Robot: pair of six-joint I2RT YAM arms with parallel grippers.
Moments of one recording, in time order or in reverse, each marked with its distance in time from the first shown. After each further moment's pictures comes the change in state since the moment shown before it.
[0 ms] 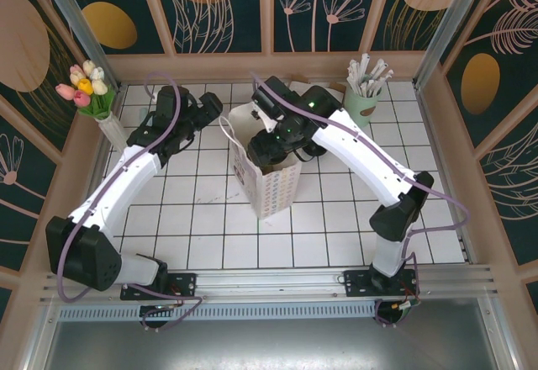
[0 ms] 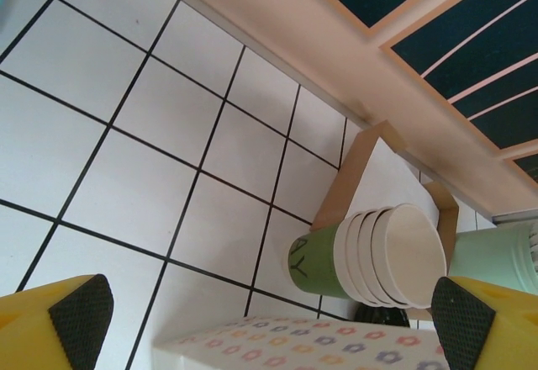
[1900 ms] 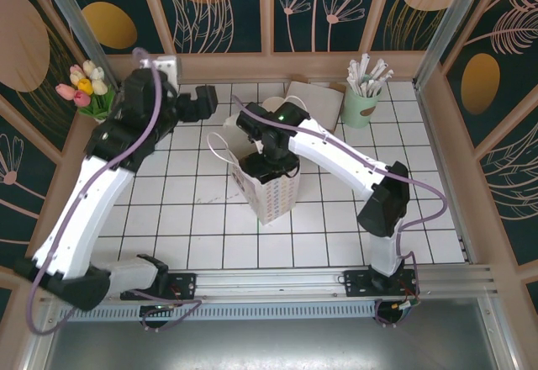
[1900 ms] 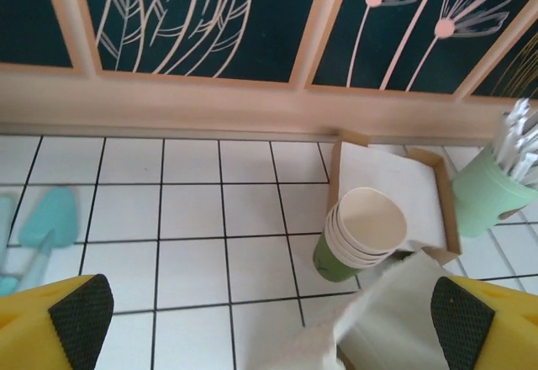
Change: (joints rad) left arm -0.113 -0.070 0.415 -0.359 -0.093 0.527; right arm 0.046 0.082 -0.158 0.001 -0.026 0.163
